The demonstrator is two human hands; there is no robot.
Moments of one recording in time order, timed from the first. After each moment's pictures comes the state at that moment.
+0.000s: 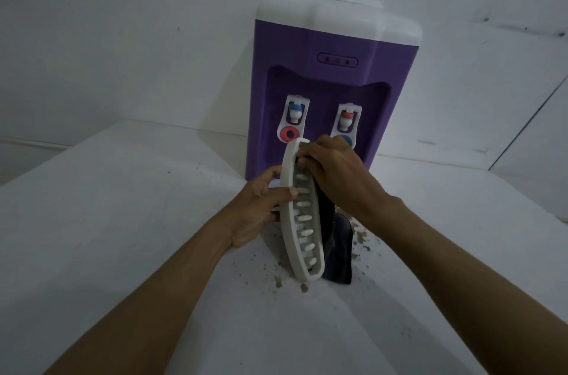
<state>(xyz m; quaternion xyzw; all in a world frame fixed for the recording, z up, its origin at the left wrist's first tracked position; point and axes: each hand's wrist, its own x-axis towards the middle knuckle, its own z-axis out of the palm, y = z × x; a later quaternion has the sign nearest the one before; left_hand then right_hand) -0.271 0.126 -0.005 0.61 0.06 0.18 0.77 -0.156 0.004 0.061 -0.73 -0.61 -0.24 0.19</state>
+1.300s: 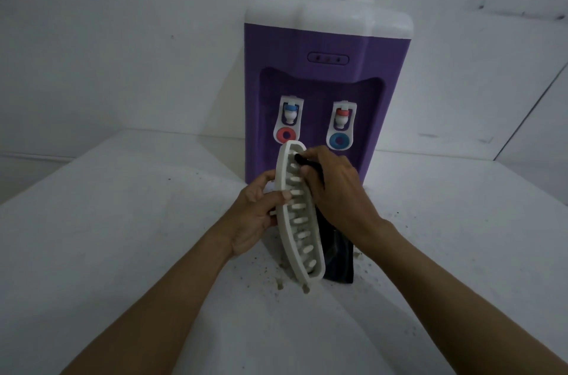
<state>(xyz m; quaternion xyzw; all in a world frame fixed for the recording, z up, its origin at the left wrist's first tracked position) -0.270 0.127 -0.014 0.57 0.06 0.19 0.79 -0.168 -0.001 0.030 -0.75 -0.52 -0.16 0.37</state>
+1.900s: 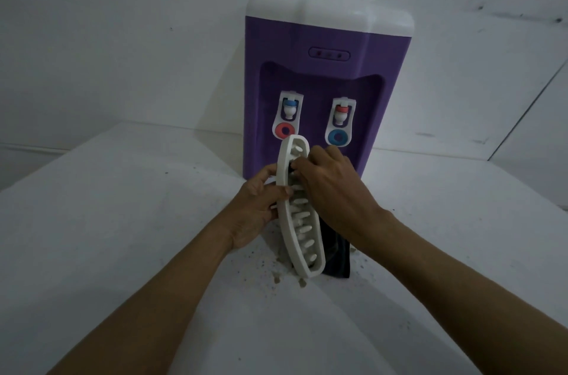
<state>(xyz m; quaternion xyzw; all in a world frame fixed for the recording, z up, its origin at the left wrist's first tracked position) -0.268 0.125 -0.012 0.58 0.04 0.19 0.79 -0.180 -0.006 0.043 -0.75 -0.59 -0.29 0.13</state>
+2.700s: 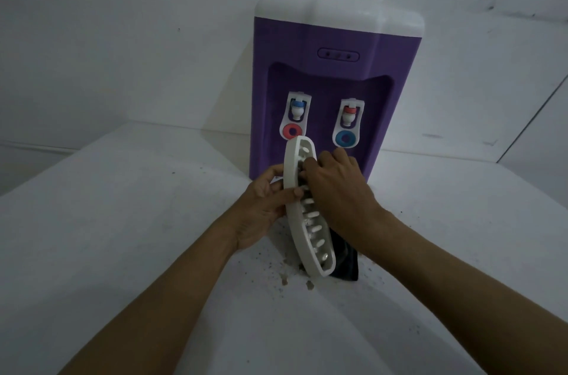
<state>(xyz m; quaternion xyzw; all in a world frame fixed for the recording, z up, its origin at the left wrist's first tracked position) -0.271 0.126 -0.011 0.56 0.02 0.18 0.81 -0.186 -0.004 0.047 -0.79 -0.55 -0.26 0.04</state>
